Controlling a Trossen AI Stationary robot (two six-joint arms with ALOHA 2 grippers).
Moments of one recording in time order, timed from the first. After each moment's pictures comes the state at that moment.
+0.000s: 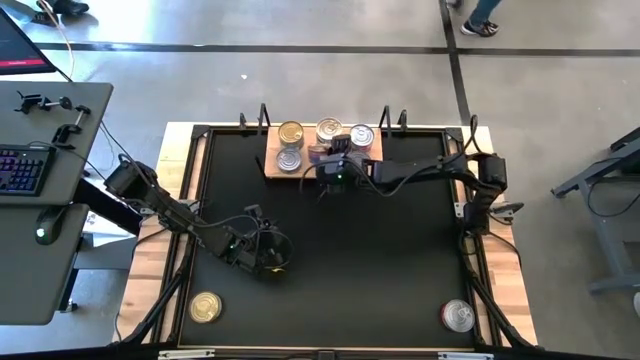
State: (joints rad) left arm -0.51 1.56 0.73 -0.31 -1.01 -0.44; right arm -0.15 1.83 1.25 -0.03 0.67 -0.71
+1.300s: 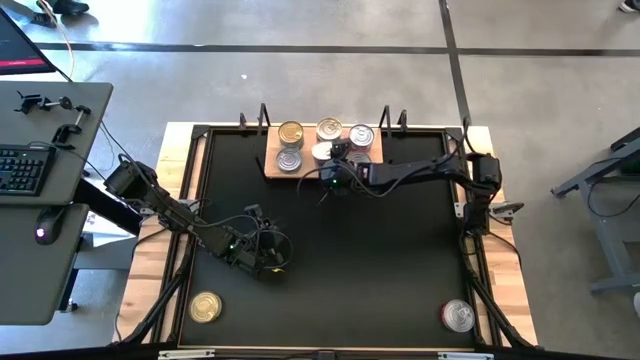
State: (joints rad) left arm -0.51 1.56 0.73 -0.29 -1.01 -0.44; right arm -0.14 1.88 1.26 -0.17 0.75 -0.74
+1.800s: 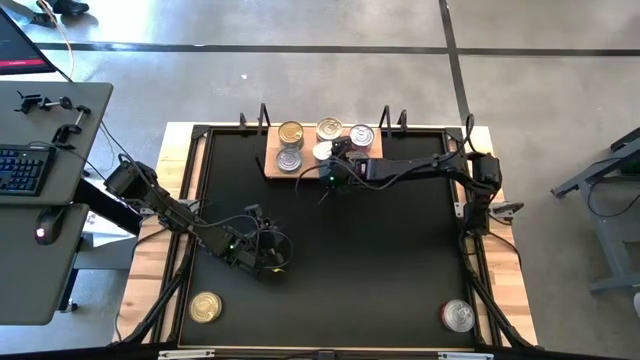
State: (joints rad) left arm -0.51 1.56 0.73 -0.29 -1.01 -0.44; right arm -0.14 1.88 1.34 -0.38 0.73 -0.72
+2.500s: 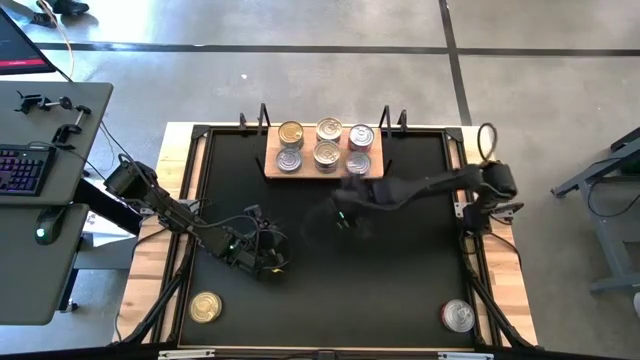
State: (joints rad) left arm -0.52 1.56 0.73 -0.29 -1.00 -0.50; right arm 0.09 1.78 1.46 -0.93 0.35 -0.27
